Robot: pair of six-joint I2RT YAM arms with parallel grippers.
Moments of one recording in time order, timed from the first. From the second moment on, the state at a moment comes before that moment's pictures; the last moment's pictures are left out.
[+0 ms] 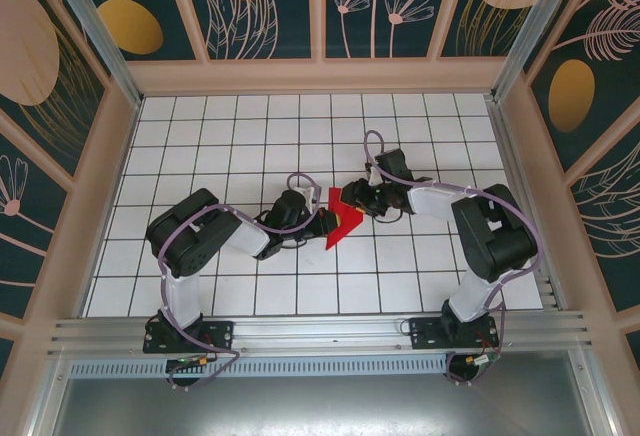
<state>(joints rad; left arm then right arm) -0.76 1.93 0.68 0.73 0.34 -0.95 0.45 1.71 0.86 -0.08 -0.50 0.73</state>
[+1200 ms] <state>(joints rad) -0.76 1.82 0.60 0.71 0.33 -0.96 0.48 1.78 0.89 -0.11 -0.46 0.72</state>
